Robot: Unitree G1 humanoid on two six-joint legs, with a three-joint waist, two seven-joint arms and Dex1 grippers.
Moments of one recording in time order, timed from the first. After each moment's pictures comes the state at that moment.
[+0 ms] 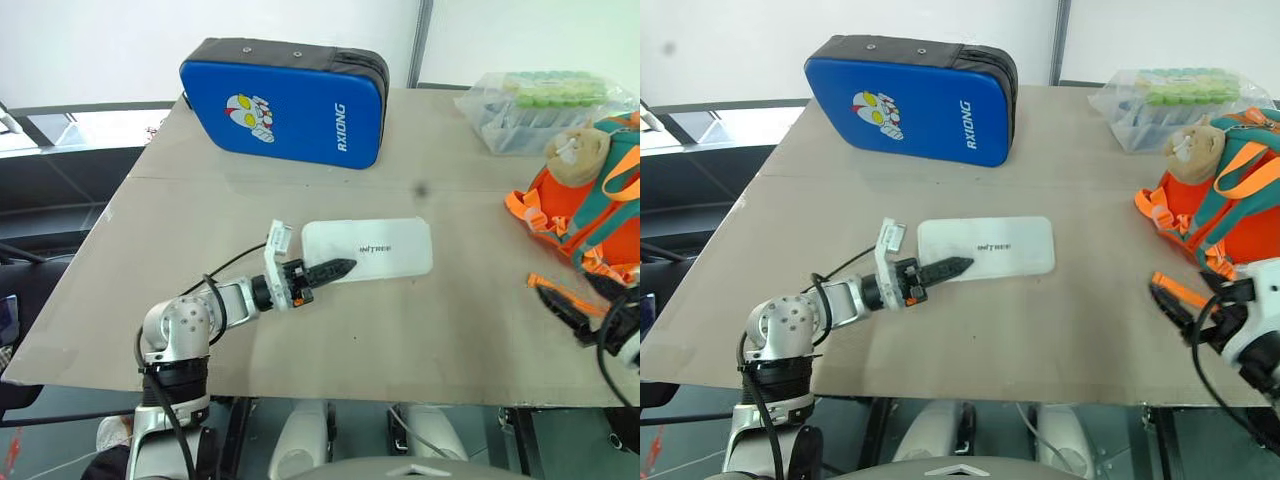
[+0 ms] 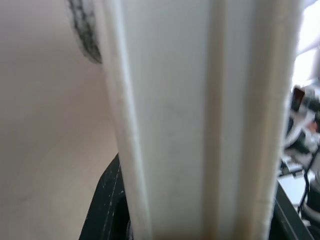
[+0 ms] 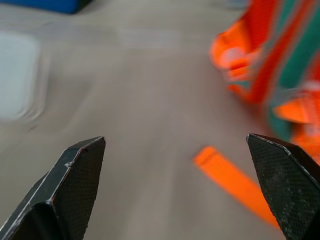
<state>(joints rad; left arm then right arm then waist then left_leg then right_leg) -0.33 0.37 0.17 -0.11 -0.94 1.18 -0.70 0.19 -0.57 -0.79 -0.72 0.75 0.99 0.38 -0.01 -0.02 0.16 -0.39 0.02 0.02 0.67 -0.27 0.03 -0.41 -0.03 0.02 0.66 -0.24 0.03</state>
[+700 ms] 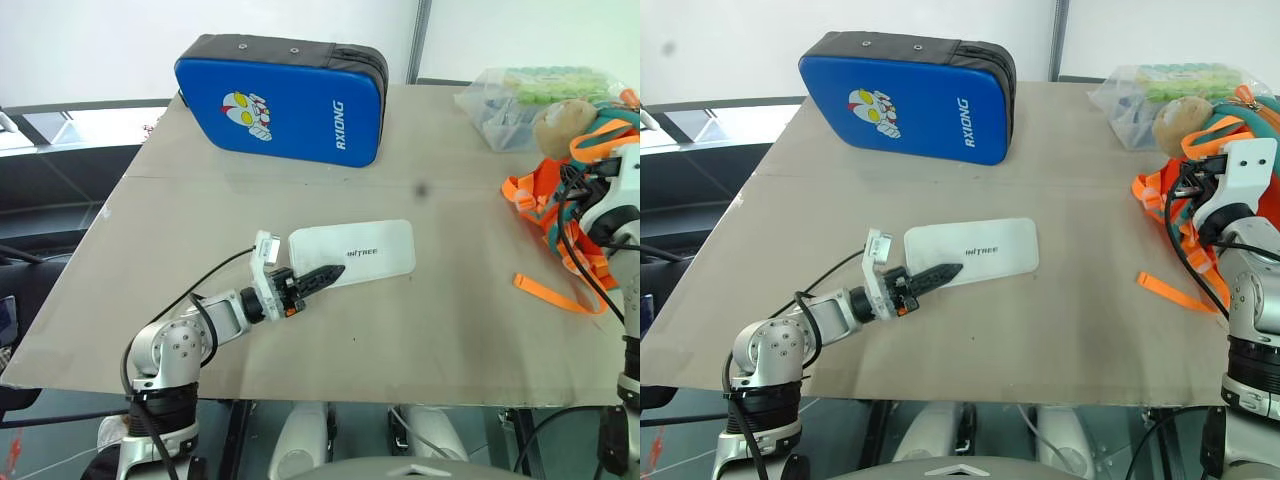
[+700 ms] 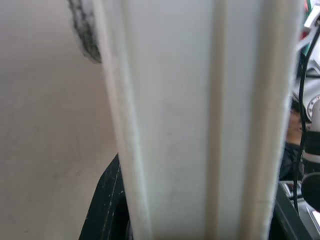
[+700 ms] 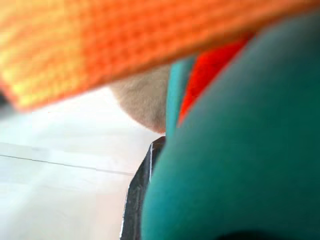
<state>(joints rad) -0.20 0.36 0.23 -0.23 -0.94 1.05 -0.60 -0.42 -0.60 -0.32 -0.09 0.38 0.51 0.35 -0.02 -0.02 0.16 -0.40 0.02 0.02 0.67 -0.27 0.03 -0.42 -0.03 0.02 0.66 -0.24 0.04</state>
